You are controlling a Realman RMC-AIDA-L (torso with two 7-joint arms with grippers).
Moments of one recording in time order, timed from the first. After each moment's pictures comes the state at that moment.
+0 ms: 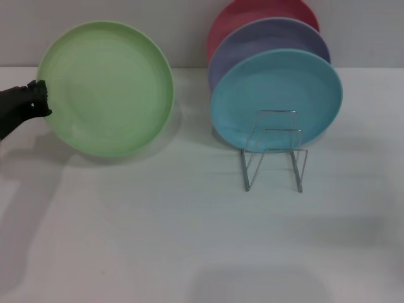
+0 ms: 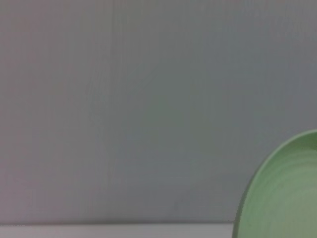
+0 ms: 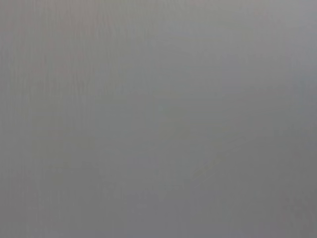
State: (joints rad) left arm -0.06 -2.07 -1.54 -1.39 2.19 -0.28 0.63; right arm 0.46 2.05 1.01 0.06 -2.08 -1.58 0.32
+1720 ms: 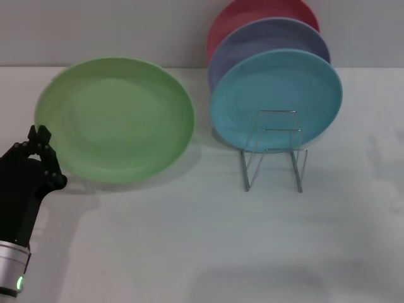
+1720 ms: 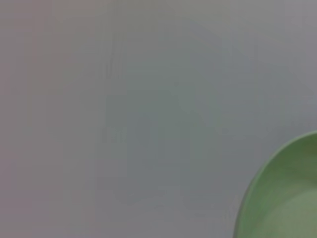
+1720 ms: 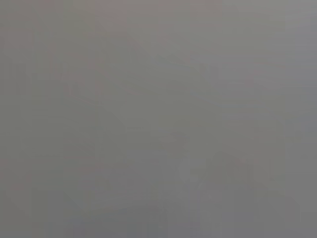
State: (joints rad) left arm -0.04 -2.07 -0.77 -0.65 2.41 1.26 0.09; right arm 0.30 2.08 0.75 0.12 -2.26 -1.69 0.30
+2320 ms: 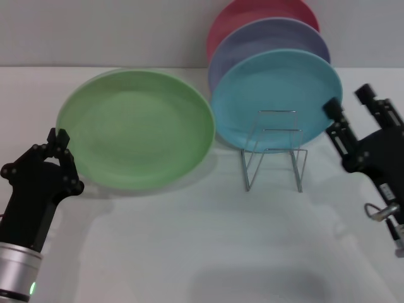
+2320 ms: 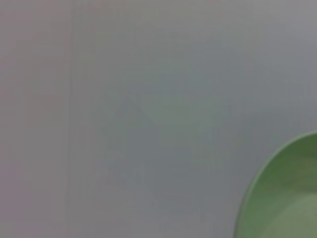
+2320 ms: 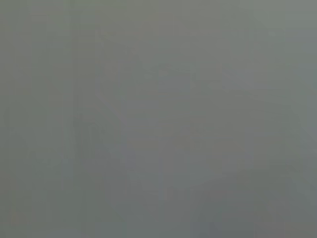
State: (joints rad) left arm -0.04 -2.07 -0.72 -0.65 2.41 1.27 0.17; right arm 0.30 2.08 0.45 0.28 -2.26 -1.63 0.22
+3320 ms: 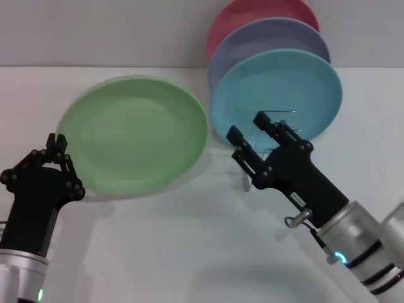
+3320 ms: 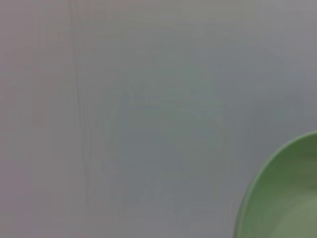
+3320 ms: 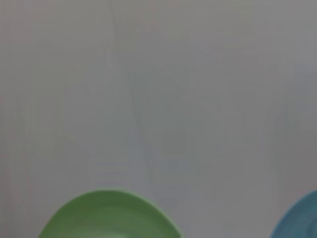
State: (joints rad) left arm -0.03 -2.08 -0.62 -0.72 2.25 1.27 0.40; right arm 0.38 2.09 0.35 0.45 -2.26 -1.32 0.22
